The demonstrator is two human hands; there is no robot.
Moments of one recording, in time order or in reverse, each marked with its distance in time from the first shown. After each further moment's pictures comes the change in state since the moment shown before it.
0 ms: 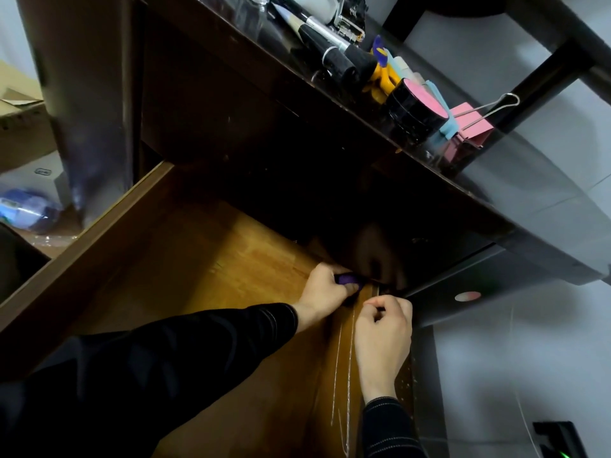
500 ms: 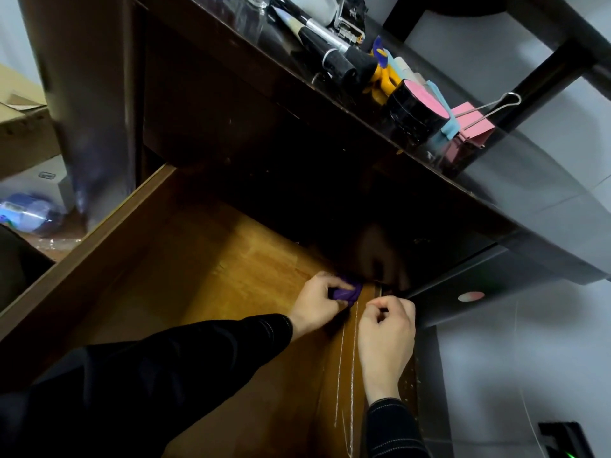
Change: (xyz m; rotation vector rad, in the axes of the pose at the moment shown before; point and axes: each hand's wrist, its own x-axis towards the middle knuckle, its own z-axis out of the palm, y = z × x) left_hand -0.013 -0.016 -0.011 0.174 -0.081 0.007; right_hand 0.001 0.003 0.001 -0.014 0.013 -0.032
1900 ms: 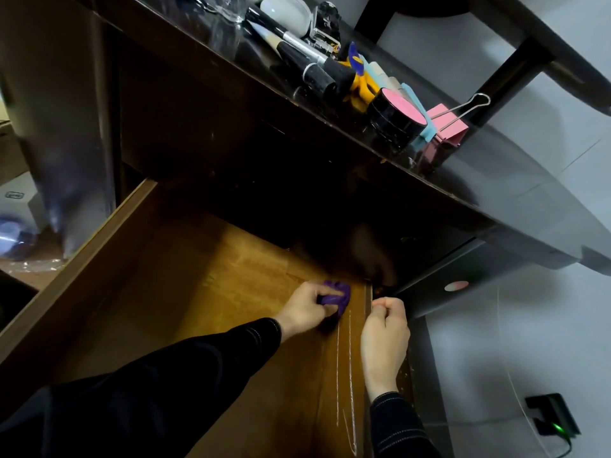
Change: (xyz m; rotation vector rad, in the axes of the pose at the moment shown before) left_hand -0.013 0.013 -0.020 -0.076 -0.208 -0.039; right_hand -0.002 0.002 -0.004 0.213 -0.026 0.242
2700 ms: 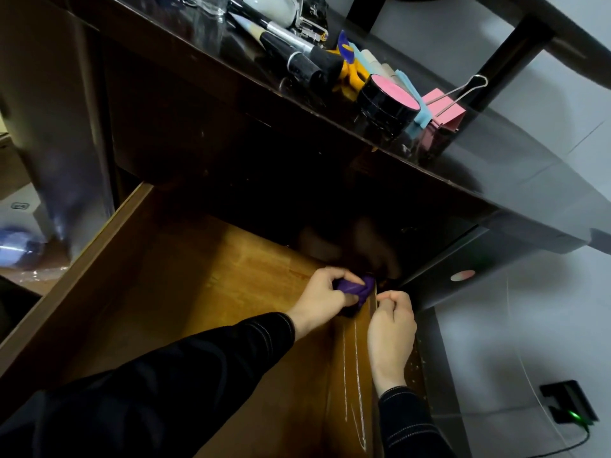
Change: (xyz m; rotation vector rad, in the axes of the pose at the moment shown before) left_hand -0.003 0.032 0.008 -0.225 0.058 0.039; right_hand 0.003 0.001 0.000 0.036 0.017 0.017
